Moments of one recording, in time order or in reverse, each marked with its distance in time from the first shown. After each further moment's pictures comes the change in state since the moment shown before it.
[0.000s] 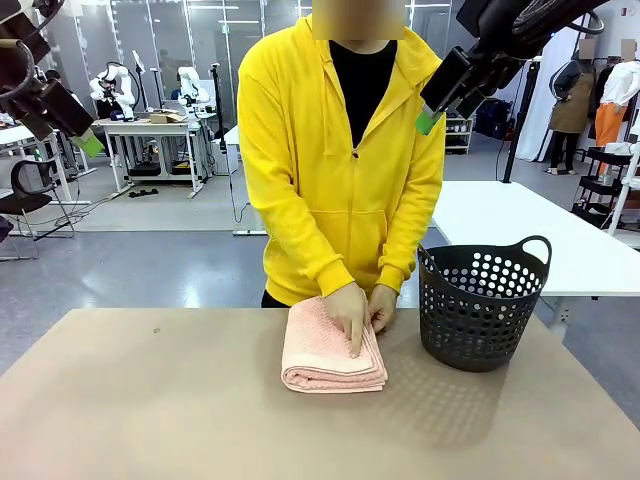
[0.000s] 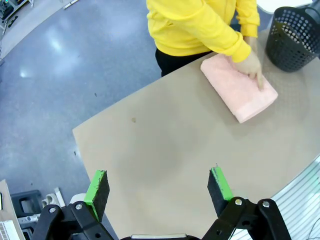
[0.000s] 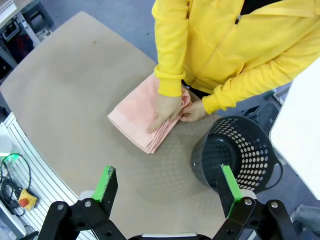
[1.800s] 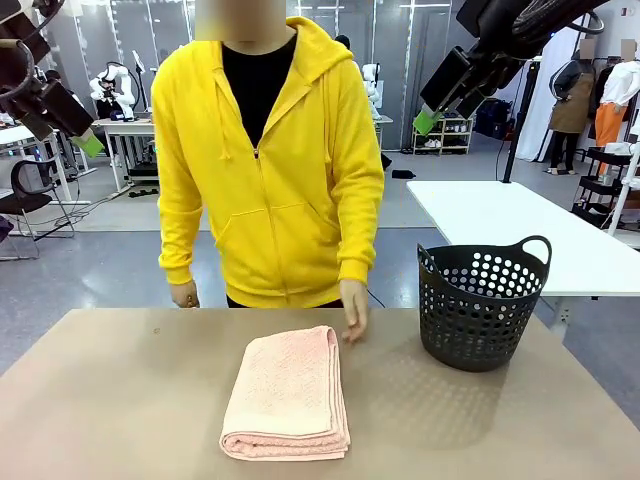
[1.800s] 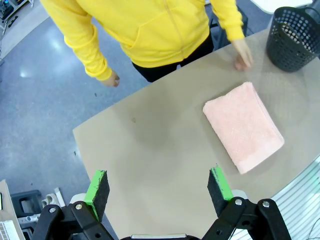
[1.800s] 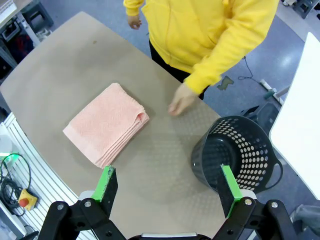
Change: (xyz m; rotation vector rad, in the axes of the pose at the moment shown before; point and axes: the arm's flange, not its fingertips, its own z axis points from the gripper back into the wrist) left arm 0.000 0.000 0.000 0.000 0.000 0.000; right arm 0.000 0.000 0.000 0.000 0.000 0.000
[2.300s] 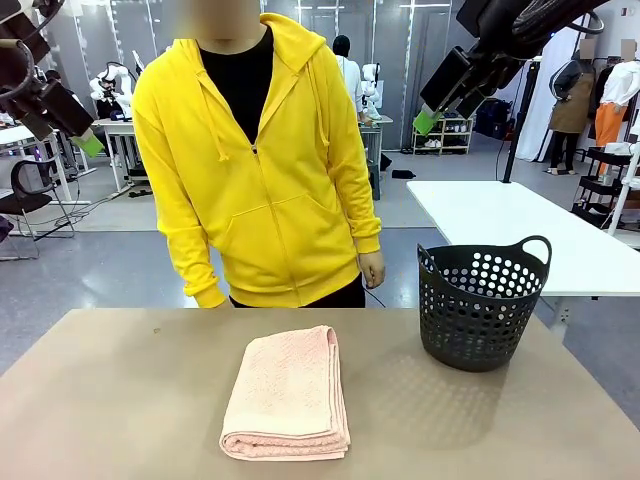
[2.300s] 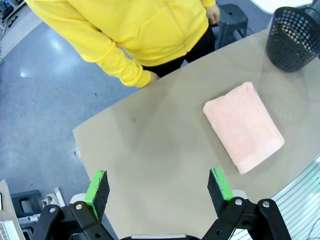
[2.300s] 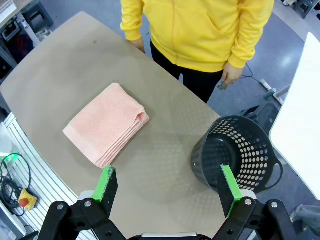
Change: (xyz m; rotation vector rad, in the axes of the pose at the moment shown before) left arm 0.000 0.000 0.000 0.000 0.000 0.000; right arm 0.000 0.000 0.000 0.000 0.000 0.000
